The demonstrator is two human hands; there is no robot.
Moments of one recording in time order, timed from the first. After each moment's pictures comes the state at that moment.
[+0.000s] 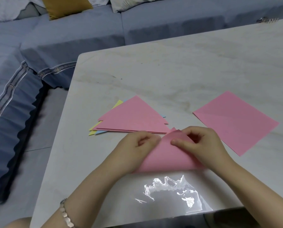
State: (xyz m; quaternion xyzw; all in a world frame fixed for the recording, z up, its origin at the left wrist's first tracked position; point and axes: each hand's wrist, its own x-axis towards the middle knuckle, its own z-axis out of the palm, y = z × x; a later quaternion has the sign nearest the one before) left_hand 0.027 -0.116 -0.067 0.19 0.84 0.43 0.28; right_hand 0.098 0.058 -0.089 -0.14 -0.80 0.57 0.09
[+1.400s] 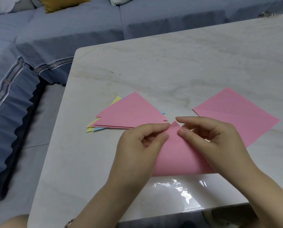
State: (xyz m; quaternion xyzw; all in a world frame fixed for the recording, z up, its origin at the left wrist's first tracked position) left_hand 0.065 -0.100 -0.030 0.17 0.78 0.59 0.12; right_hand 0.117 0.045 -0.040 -0.11 -0.80 0.57 0.15
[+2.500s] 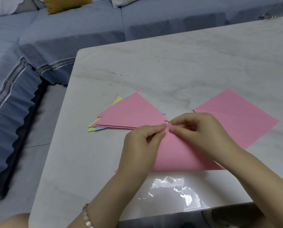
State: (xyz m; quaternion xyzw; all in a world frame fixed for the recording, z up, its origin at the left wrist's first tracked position) left_hand 0.054 -0.093 -0.063 0.16 0.81 0.56 0.09; right_hand 0.089 0.057 -0.055 -0.10 -0.85 0.52 0.04
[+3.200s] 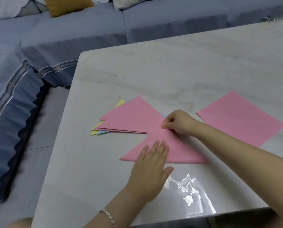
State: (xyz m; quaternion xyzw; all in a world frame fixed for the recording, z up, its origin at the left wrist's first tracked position) left_hand 0.056 -0.112 -0.169 0.43 0.90 0.11 0.02; right_hand -0.004 0.073 -0.127 -0.14 -0.88 0.42 -0.14
